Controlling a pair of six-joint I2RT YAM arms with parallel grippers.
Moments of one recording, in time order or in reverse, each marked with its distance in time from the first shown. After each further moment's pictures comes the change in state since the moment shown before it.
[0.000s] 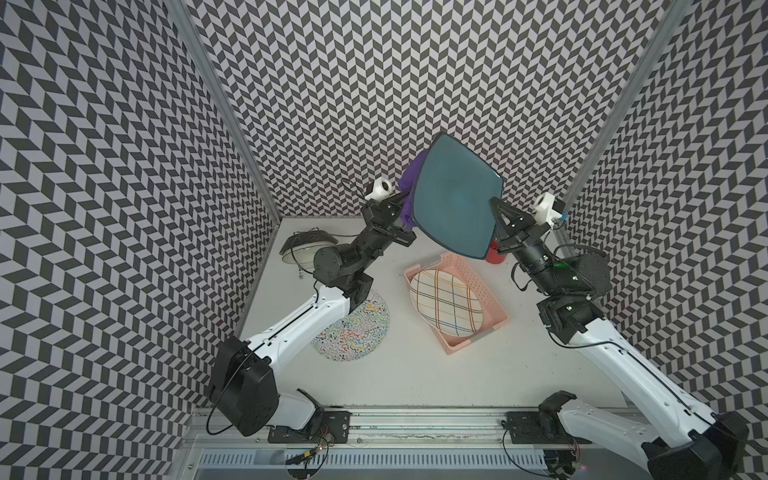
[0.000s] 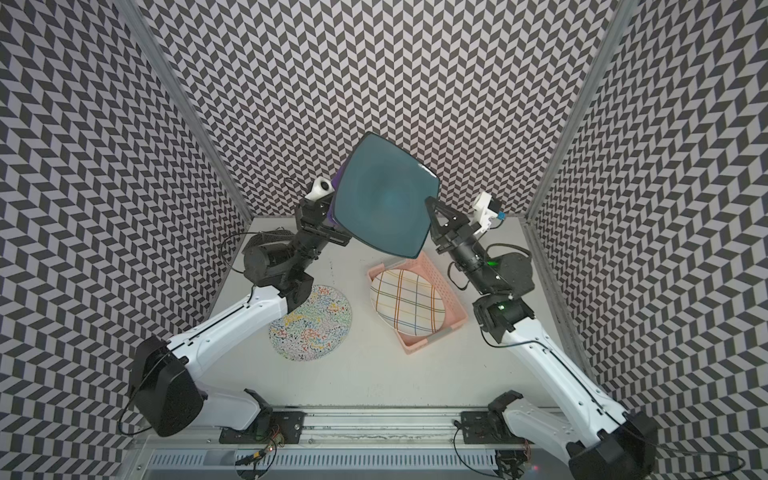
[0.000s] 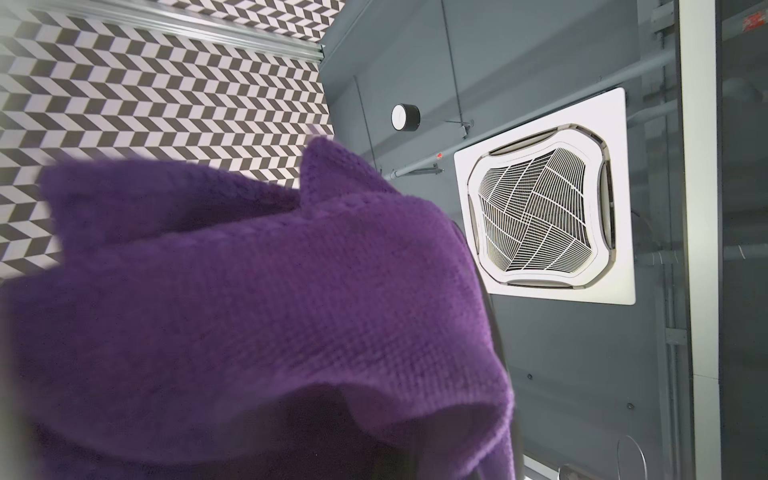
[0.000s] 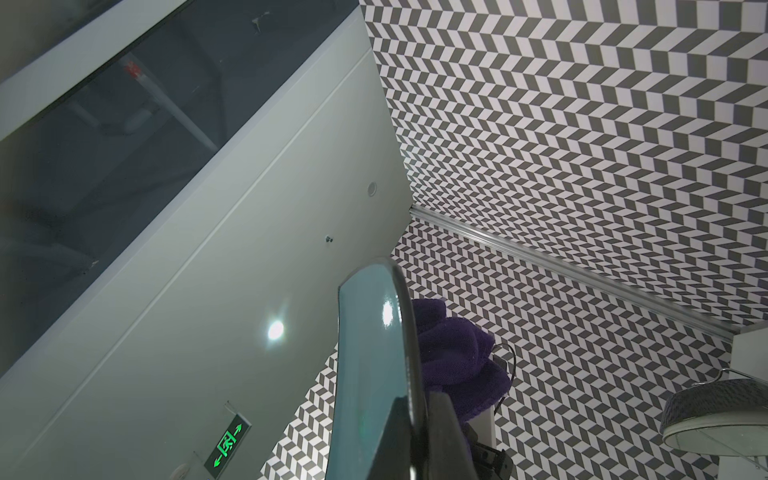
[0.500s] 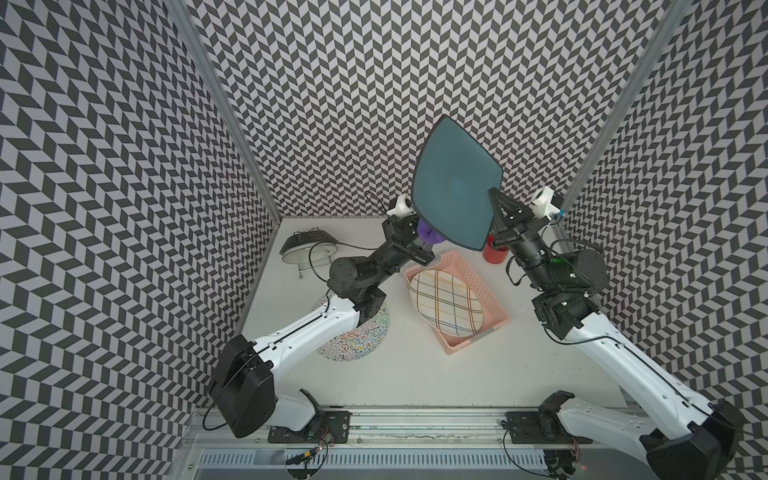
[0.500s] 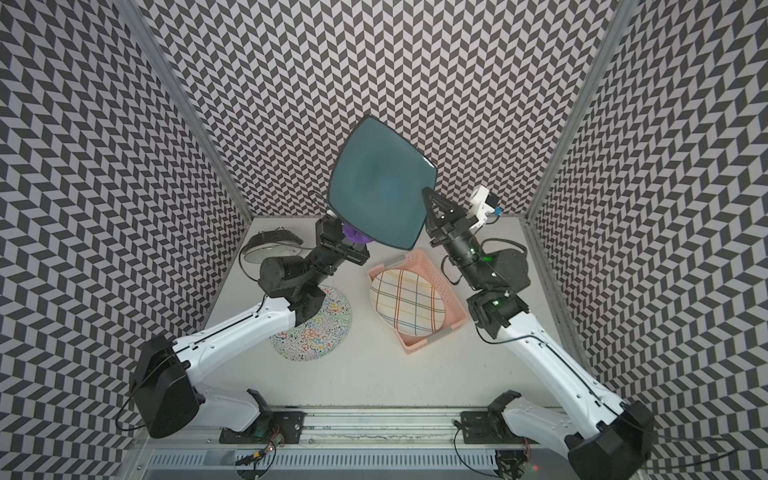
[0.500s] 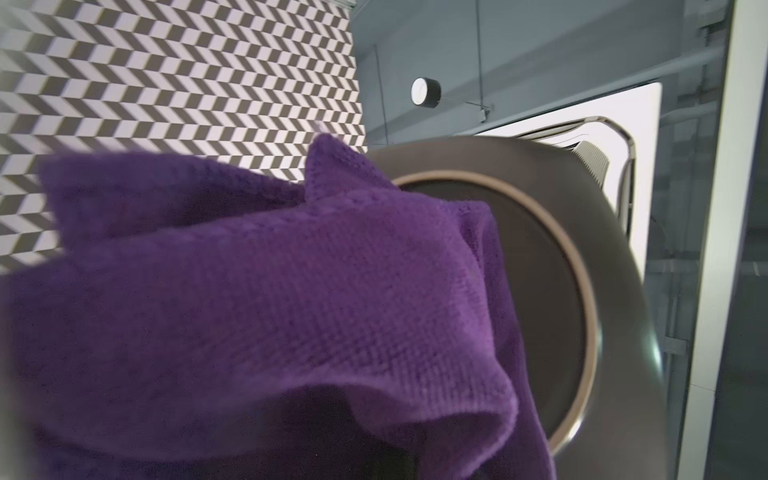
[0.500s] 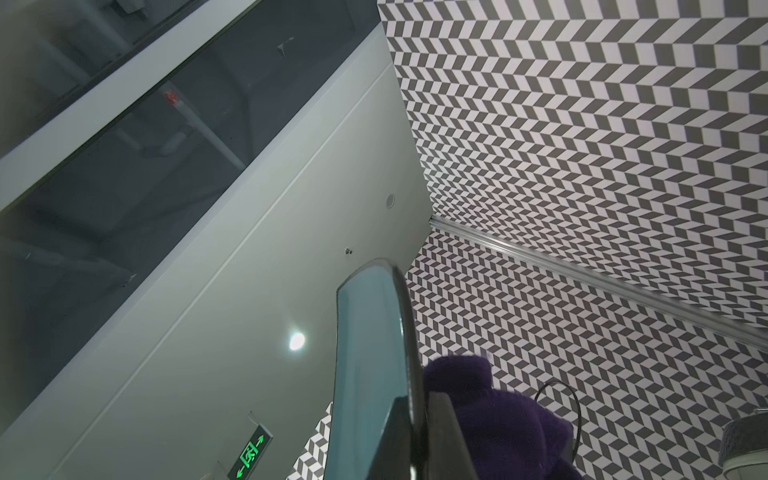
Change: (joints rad) left arm -0.151 -0.018 -0.084 -0.020 -0.024 0.035; right arm 0.042 0.048 0.064 0.030 0.094 0.020
